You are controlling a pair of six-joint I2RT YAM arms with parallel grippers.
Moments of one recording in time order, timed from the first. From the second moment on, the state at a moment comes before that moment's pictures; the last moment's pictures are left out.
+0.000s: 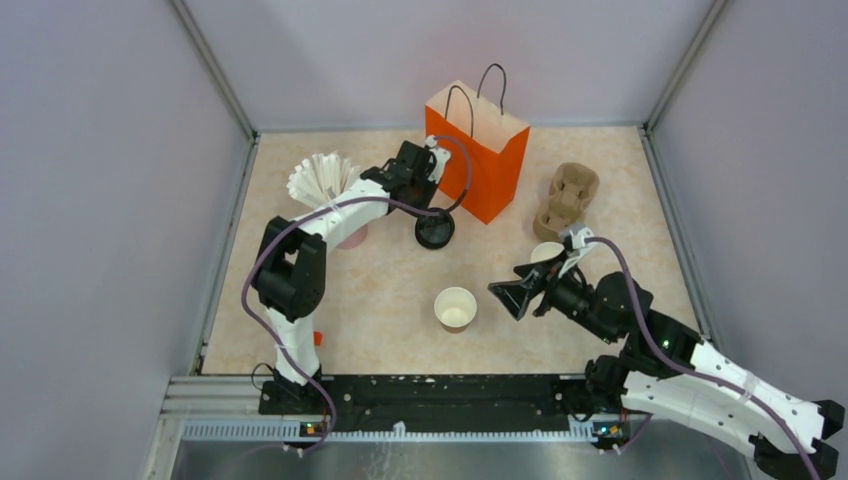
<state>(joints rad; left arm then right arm) -0.54 1.91 1.53 -0.49 -0.02 0.02 1.01 0.48 0.63 -0.28 0.19 0.46</state>
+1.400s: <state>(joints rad) -0.54 1.93 1.54 -0.48 0.03 0.13 1.01 0.46 0.63 -0.31 0.20 0.47</state>
